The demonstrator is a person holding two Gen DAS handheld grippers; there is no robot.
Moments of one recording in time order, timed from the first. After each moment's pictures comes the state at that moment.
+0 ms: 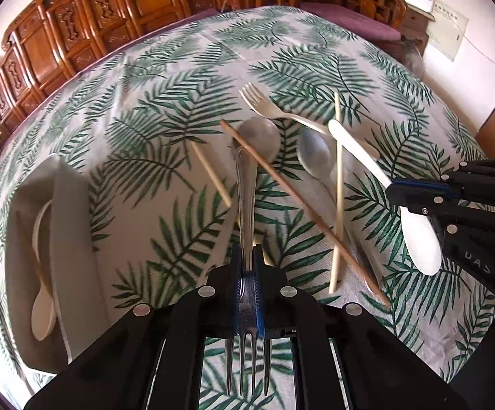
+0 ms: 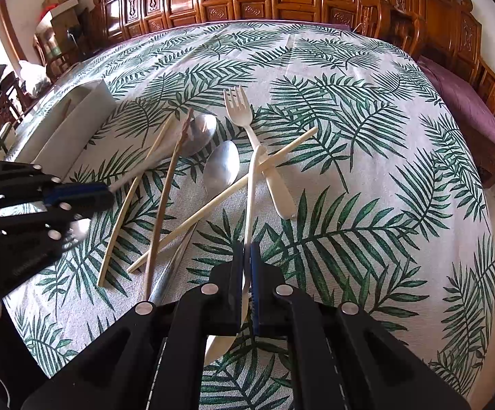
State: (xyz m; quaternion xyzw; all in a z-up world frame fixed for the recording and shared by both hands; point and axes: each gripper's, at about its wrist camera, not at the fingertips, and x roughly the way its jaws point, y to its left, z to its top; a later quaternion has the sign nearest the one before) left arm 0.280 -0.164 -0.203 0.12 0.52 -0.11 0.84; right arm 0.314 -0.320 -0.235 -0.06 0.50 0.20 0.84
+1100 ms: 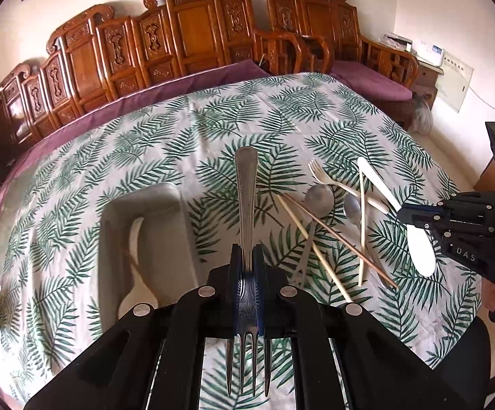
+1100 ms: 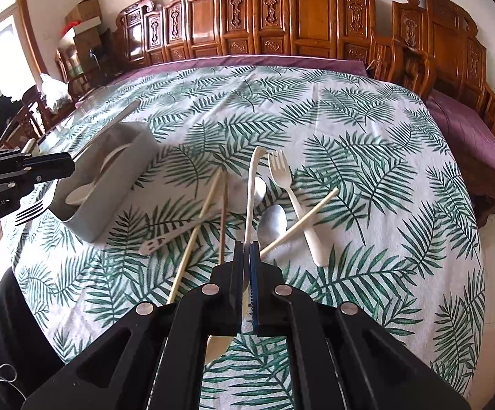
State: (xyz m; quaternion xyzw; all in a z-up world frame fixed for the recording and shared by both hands) left arm 0.247 -0.075 -0.112 0.08 0.43 -0.08 0.90; right arm 0.298 -0.293 -0.173 -0.05 0.44 0.24 0.86
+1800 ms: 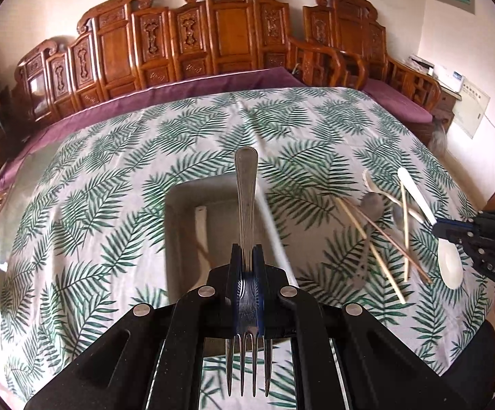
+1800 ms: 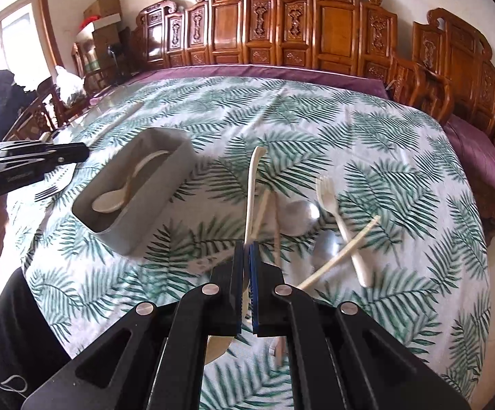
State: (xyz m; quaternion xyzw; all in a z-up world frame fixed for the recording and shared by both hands) left arm 0.249 0.021 -0.113 0.03 0.42 -0.05 0.90; right arm 0.281 -0.233 -0.154 -0.07 0.42 0.26 0.87
